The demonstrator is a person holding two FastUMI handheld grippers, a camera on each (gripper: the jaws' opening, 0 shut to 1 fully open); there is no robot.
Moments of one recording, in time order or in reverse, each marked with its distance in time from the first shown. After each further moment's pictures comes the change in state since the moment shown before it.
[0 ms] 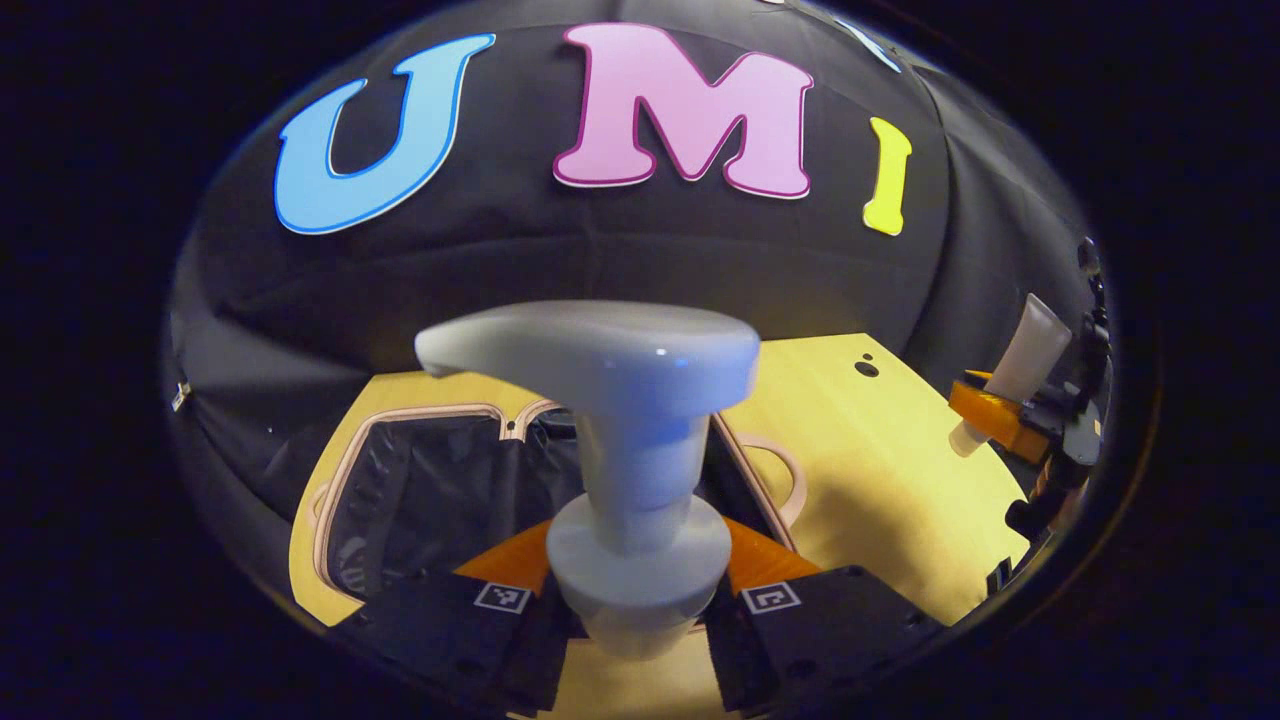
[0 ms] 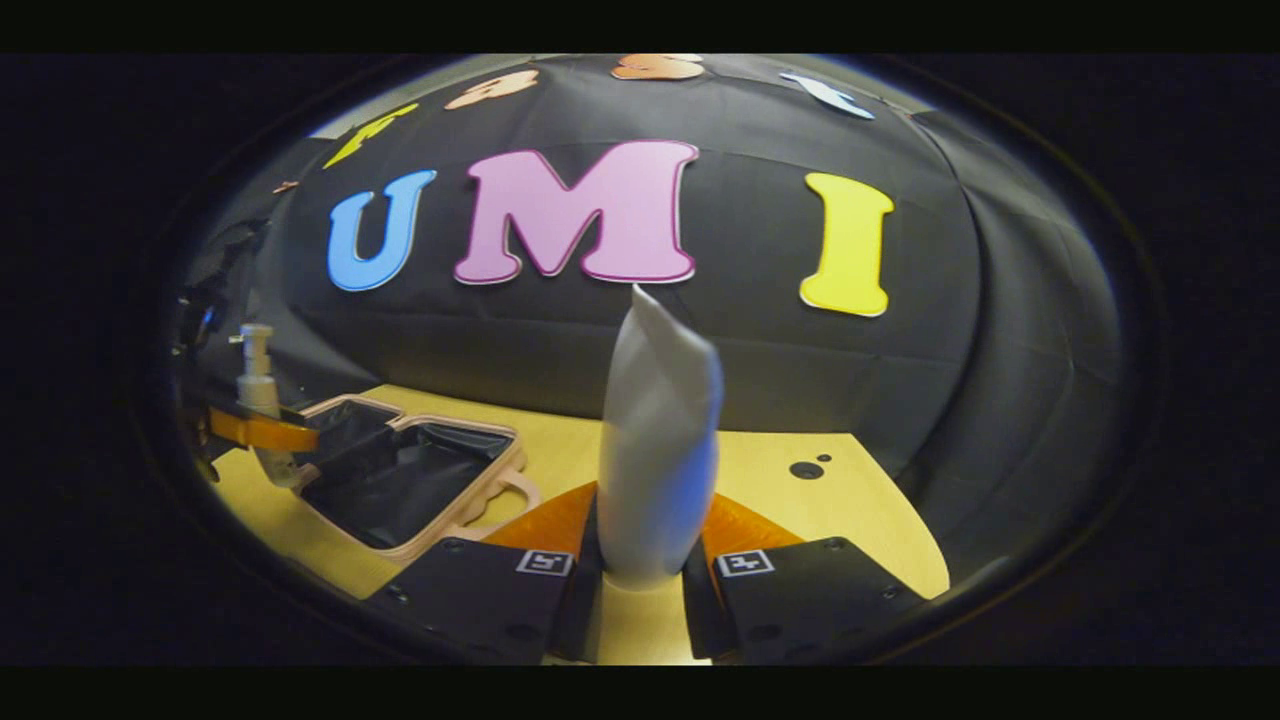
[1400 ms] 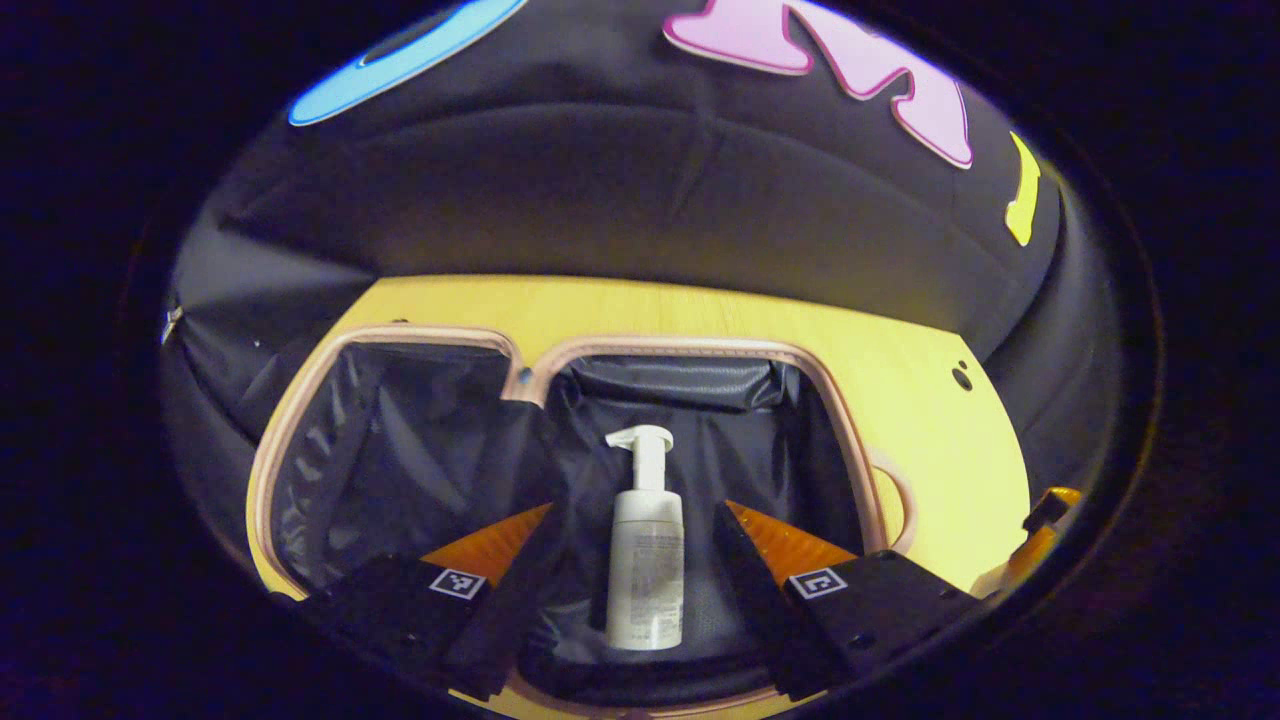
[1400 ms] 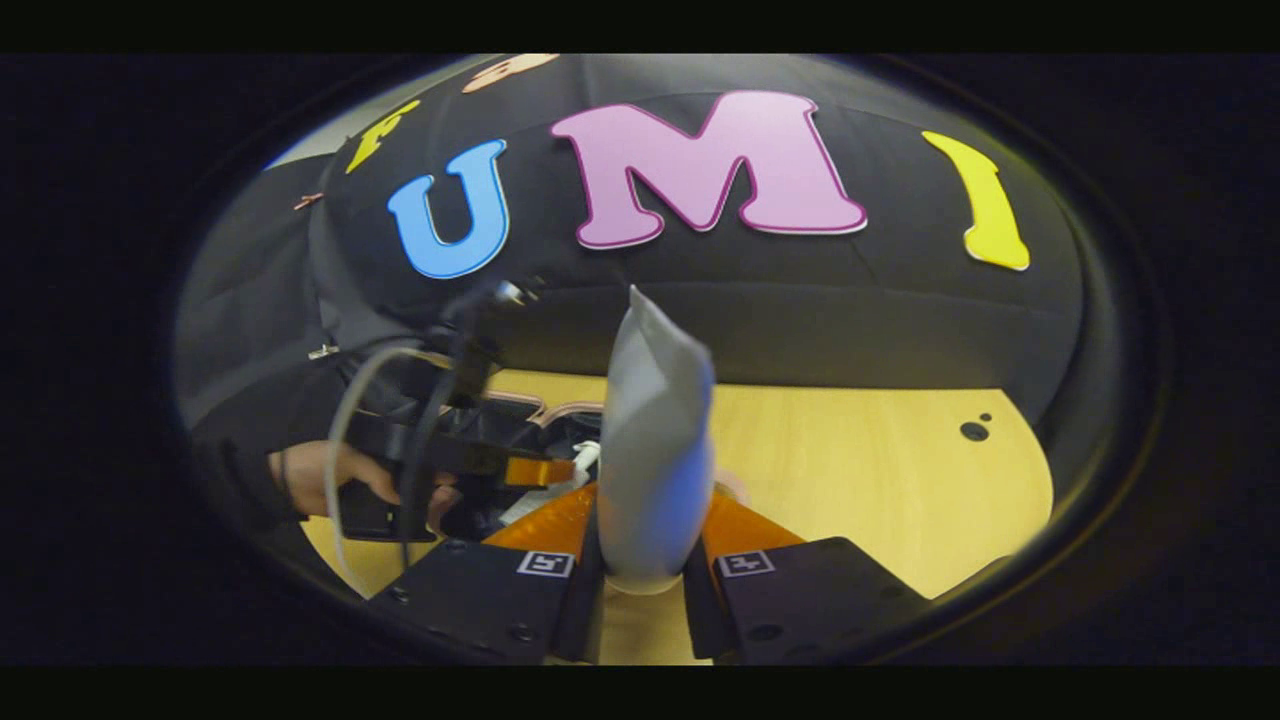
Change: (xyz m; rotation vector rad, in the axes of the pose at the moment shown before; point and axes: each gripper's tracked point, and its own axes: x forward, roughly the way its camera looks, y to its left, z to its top) left arm 0.071 0.054 0.006 -0.186 0.111 0.147; right arm 0.034 0.166 -0.011 0.152 0.224 0.278
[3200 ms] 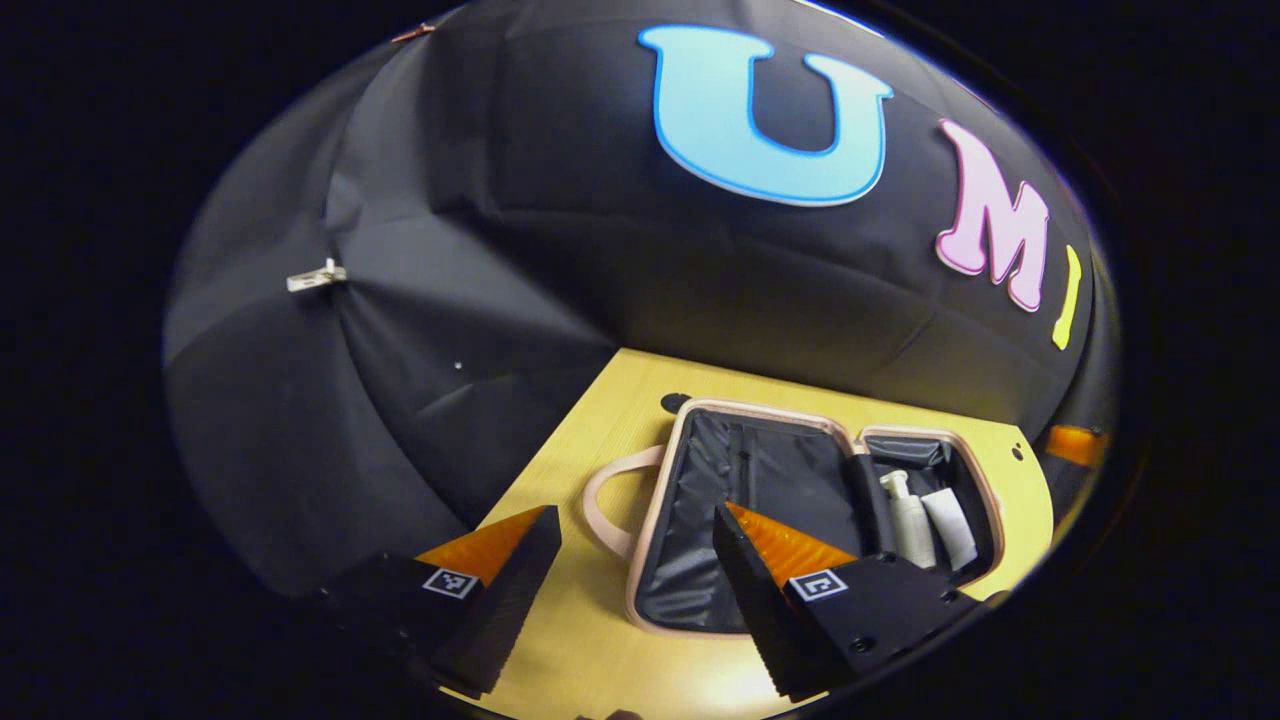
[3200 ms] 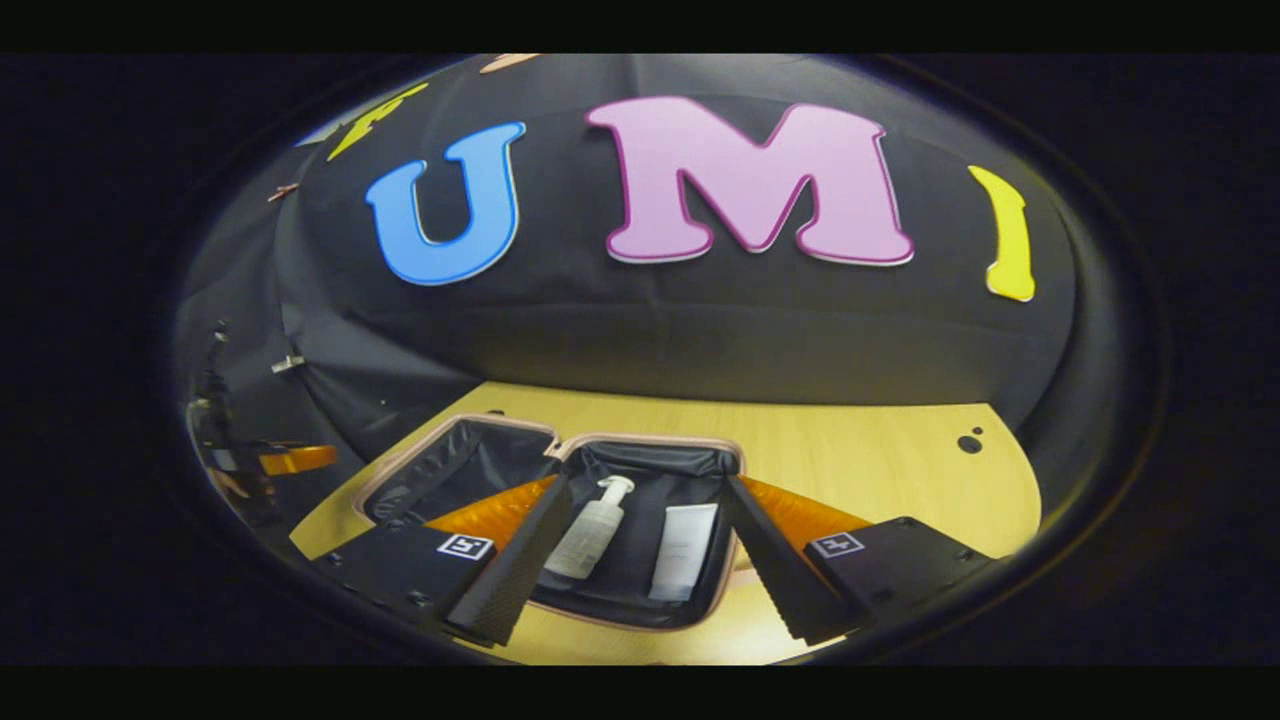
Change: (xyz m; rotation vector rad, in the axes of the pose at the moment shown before) left arm -0.076 0.307 -0.016 -0.112 -0.210 0.152; right arm 0.013 0.060 0.068 -0.039 -0.075 -0.152
